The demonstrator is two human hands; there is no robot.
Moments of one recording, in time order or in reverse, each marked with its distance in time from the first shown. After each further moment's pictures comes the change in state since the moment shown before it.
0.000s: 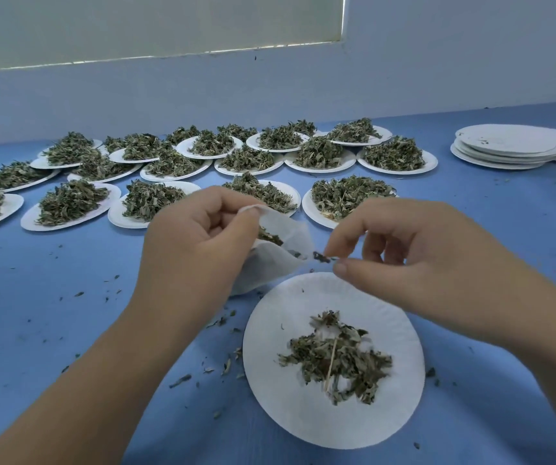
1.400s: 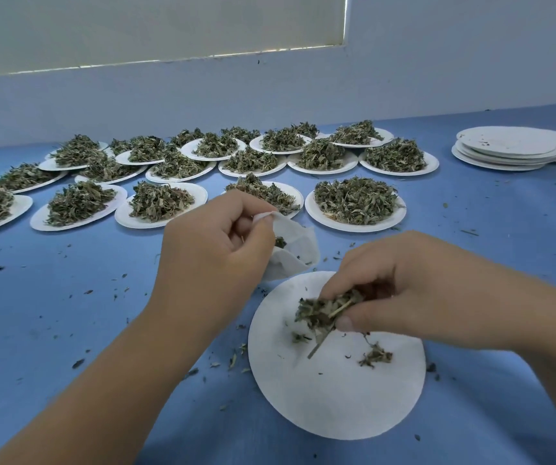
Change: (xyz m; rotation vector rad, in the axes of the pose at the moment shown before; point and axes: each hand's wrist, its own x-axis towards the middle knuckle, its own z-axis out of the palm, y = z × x) left_hand -0.005 0.000 0.004 0.174 -0.002 0.134; right_hand -0.001 0.004 0.002 -0.015 -0.374 0.155
